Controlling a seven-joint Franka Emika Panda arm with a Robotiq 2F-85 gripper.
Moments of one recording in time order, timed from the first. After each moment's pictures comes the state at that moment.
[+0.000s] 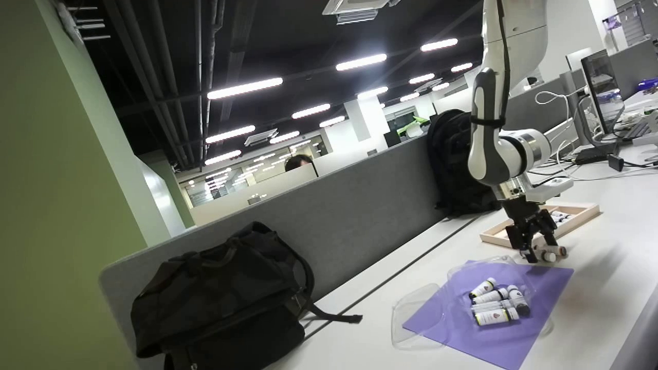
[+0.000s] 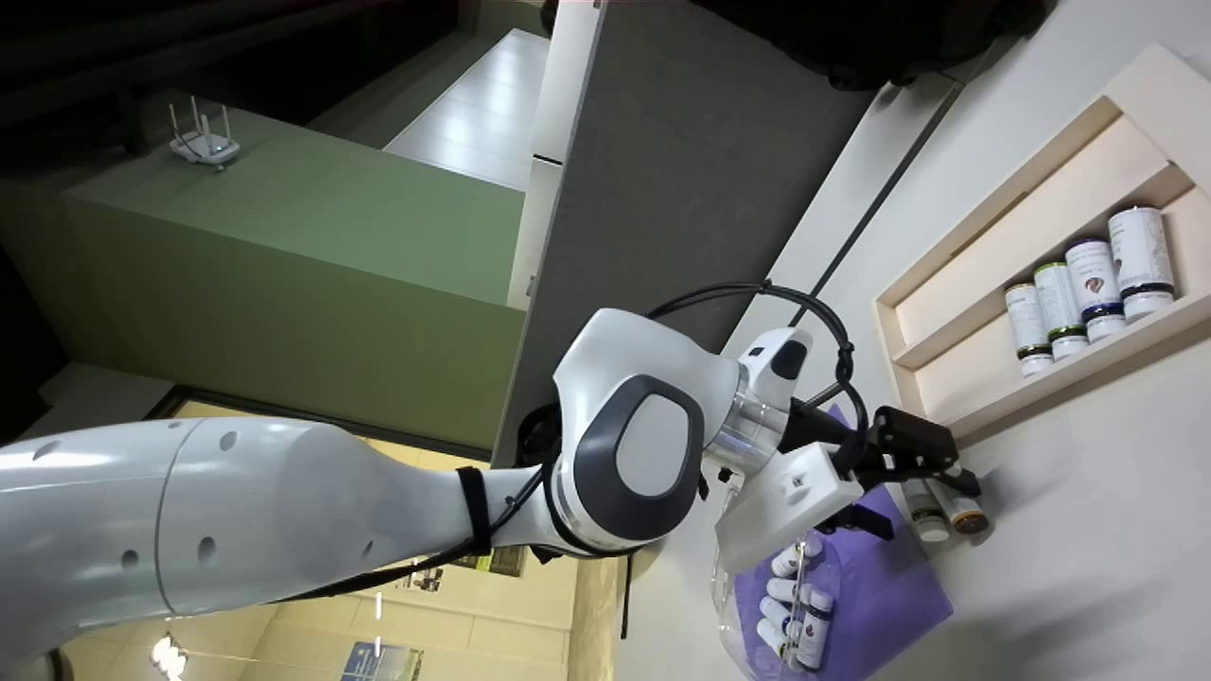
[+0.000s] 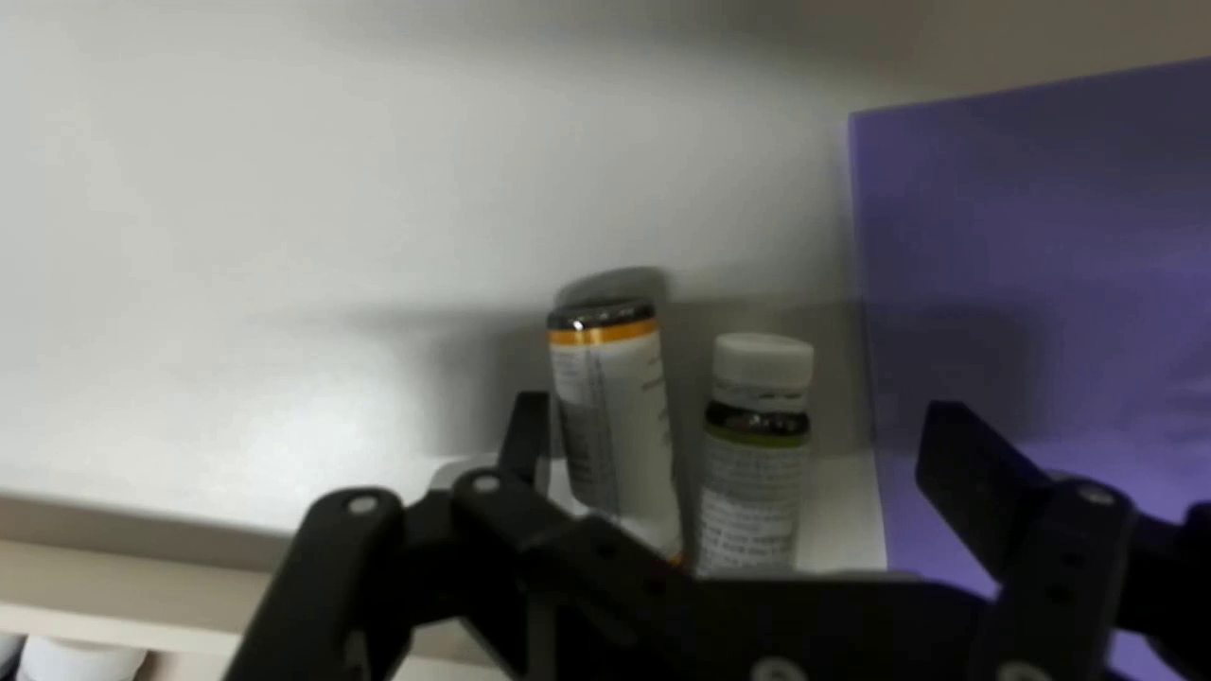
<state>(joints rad) -0.21 0.59 -0.01 -2.26 0.16 2.67 -0.31</state>
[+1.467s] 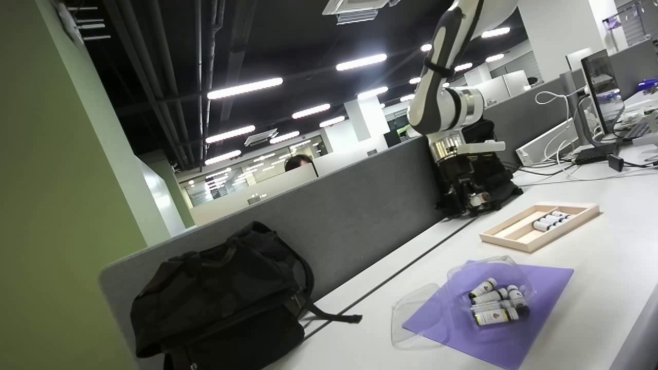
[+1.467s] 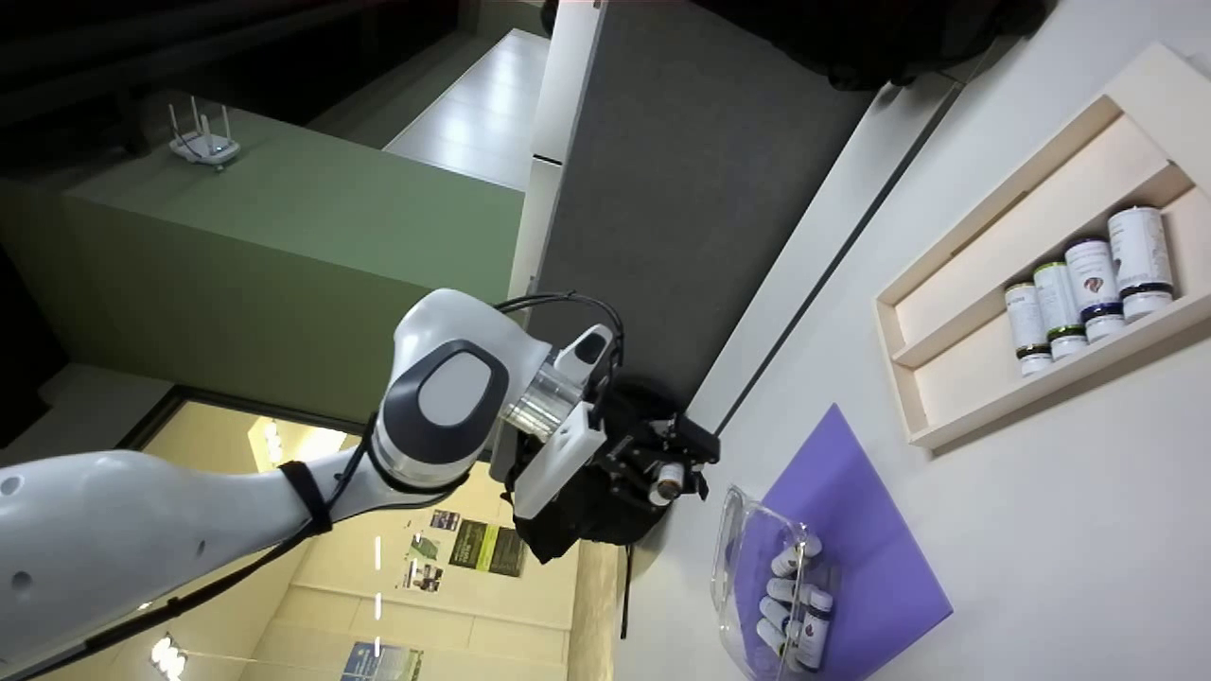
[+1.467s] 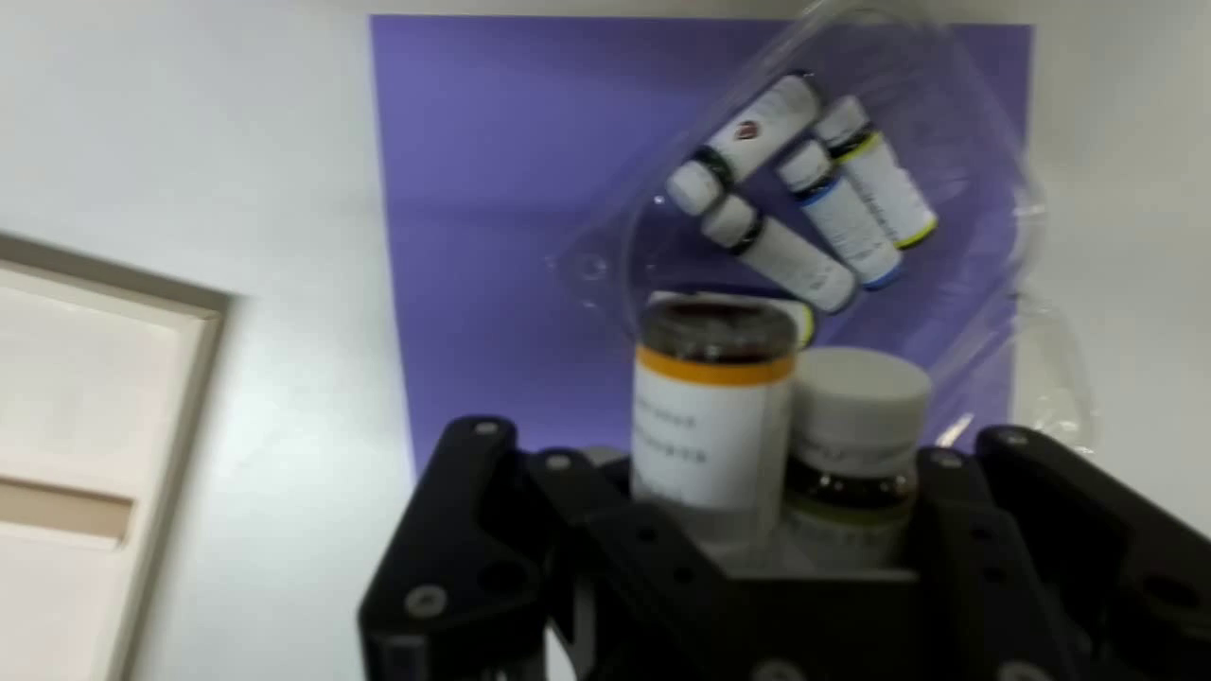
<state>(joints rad) -0.14 0.33 0.10 -2.12 0.27 2.22 -0.28</state>
